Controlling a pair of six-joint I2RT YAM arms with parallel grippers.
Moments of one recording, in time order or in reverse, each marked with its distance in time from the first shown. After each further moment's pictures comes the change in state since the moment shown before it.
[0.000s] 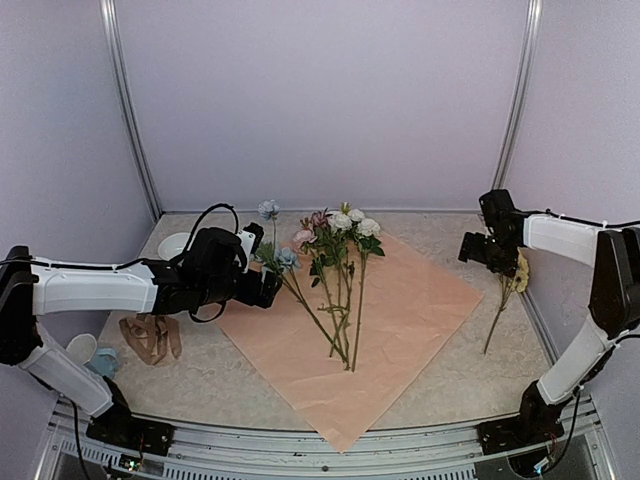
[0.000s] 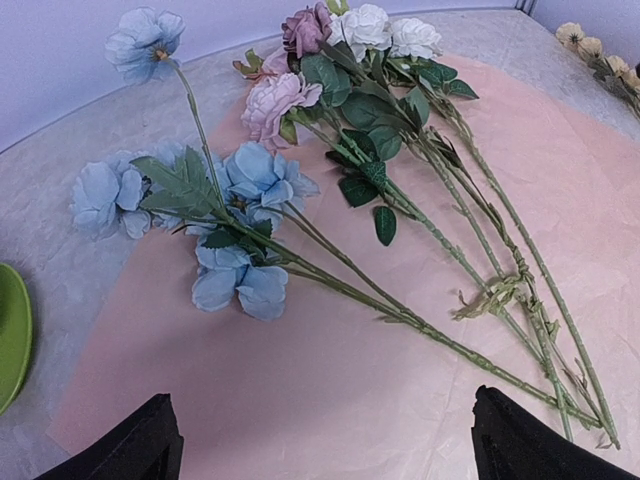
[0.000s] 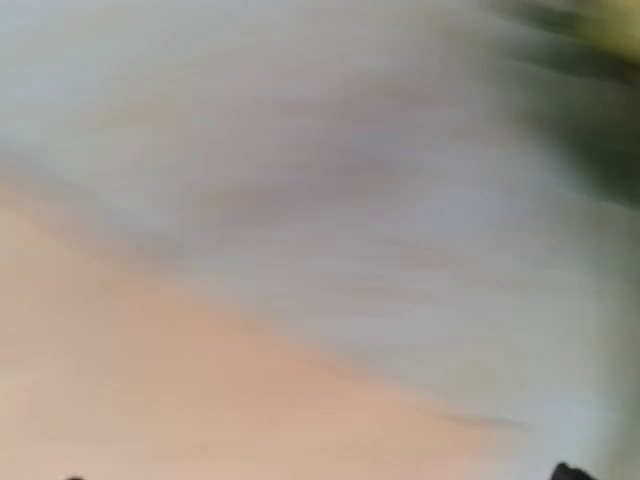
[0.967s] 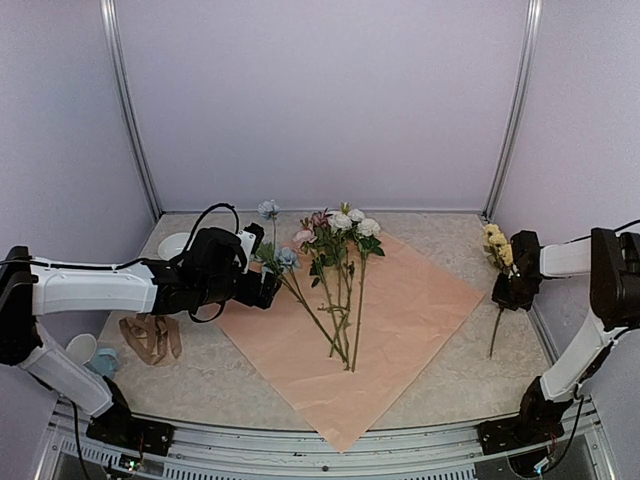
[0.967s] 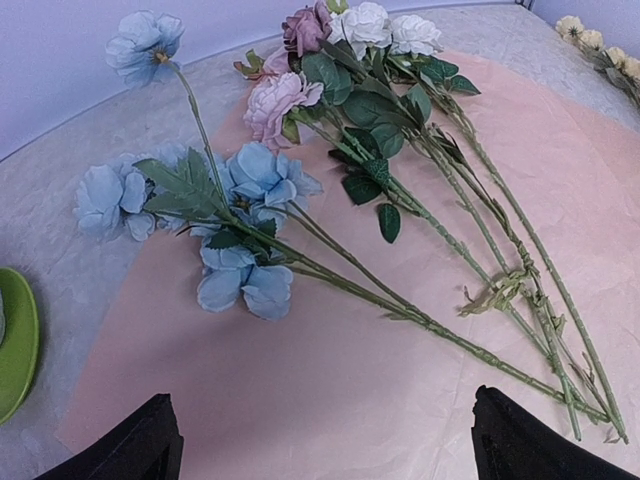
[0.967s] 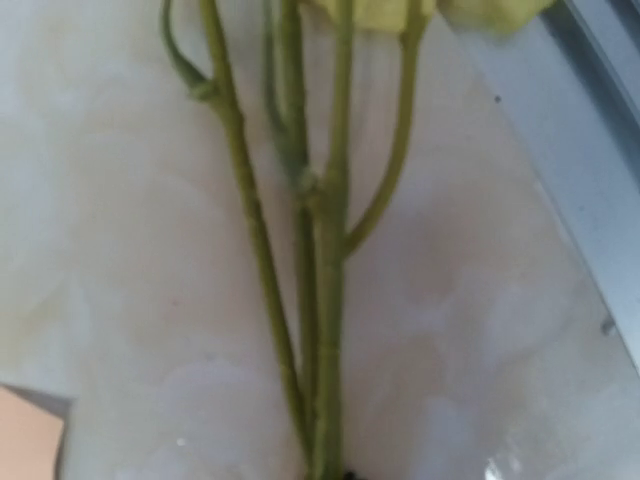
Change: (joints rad) left arm 0.000 -0.001 0.000 -0.005 -0.005 0.024; right arm -0.336 0.035 -0.314 0.132 -0.108 -0.144
